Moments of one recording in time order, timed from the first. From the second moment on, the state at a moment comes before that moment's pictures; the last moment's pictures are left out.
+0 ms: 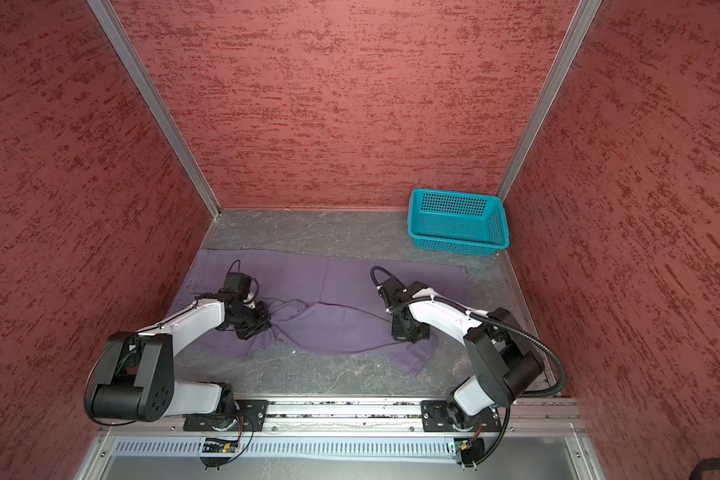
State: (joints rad) left arm -0.06 1.39 0.65 -0.60 0.26 -0.63; right arm 0.54 1.53 0.98 -1.02 0.16 0.72
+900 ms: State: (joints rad) left arm -0.14 1.16 0.59 -0.71 0.44 -0.67; right arm 0.29 0.74 0.79 -1.18 0.21 0.94
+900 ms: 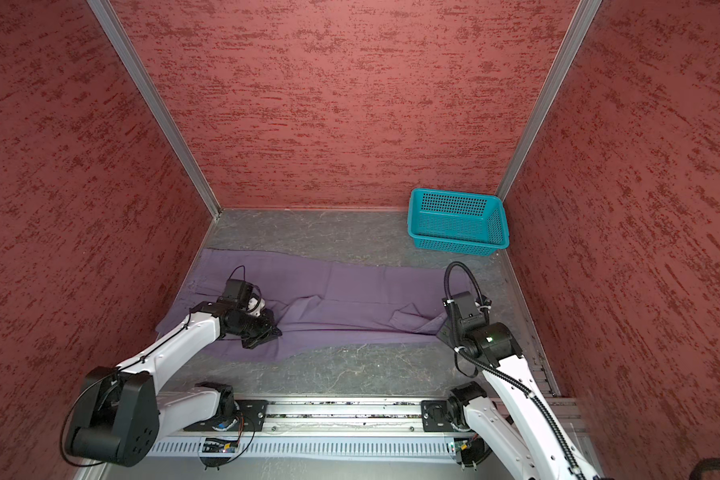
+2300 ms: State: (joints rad) left arm -0.32 1.92 1.27 -0.64 0.21 -0.70; right arm 0.06 1.45 0.79 -0.56 0.08 0.73
